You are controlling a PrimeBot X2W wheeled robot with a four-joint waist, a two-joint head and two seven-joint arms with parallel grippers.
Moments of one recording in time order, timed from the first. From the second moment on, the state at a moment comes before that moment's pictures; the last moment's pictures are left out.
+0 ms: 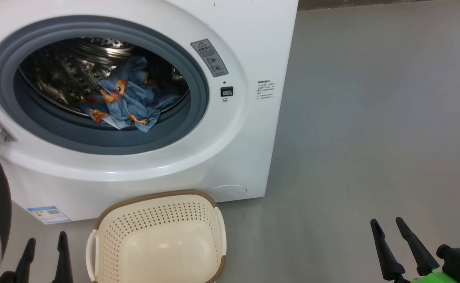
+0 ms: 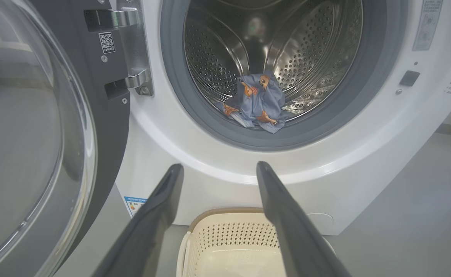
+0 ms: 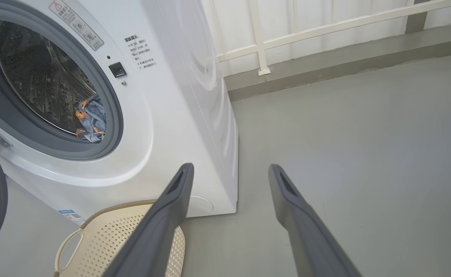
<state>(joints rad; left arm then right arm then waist) 0.07 0.14 0.10 0.18 -0.34 -0.13 -0.26 0.06 -0.22 0.06 0.18 0.49 0.13 -0.26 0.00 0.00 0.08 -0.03</state>
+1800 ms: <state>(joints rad) 0.09 0.06 0.14 0.15 -0.36 -0.13 -0.26 -0.02 -0.28 0.20 0.22 0.49 0.13 -0.26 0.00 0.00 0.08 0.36</state>
